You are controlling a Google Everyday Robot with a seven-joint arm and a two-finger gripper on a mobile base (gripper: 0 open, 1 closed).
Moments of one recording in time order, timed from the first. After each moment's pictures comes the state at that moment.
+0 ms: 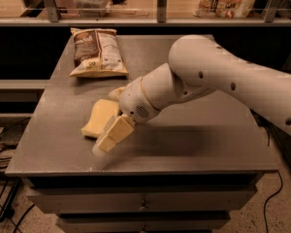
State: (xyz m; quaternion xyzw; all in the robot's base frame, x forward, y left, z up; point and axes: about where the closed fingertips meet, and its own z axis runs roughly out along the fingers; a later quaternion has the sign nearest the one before) arm 0.476 0.106 0.843 -0.62 0.65 0.33 0.31
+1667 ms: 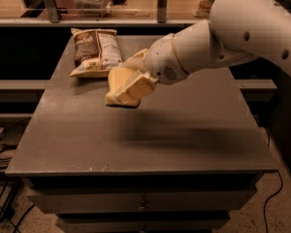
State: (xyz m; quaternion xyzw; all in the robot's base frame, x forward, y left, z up) arm 0.525 0.056 0.933 -0.61 0.64 0.26 0.40
